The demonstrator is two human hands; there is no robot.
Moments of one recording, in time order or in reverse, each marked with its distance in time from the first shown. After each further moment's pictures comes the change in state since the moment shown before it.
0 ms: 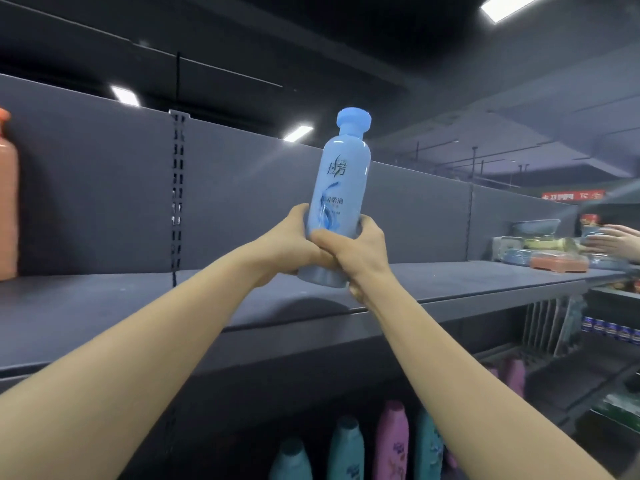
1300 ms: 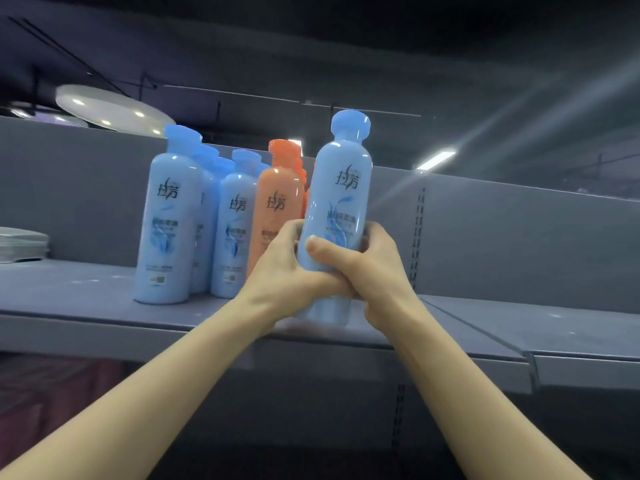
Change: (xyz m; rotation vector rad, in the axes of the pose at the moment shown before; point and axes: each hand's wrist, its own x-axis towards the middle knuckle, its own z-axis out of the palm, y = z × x) left_hand -0.267 -0.040 -0.233 -0.022 0.593 0.006; right_hand -0.193 -0.099 0.263 0.204 -0.548 -0.081
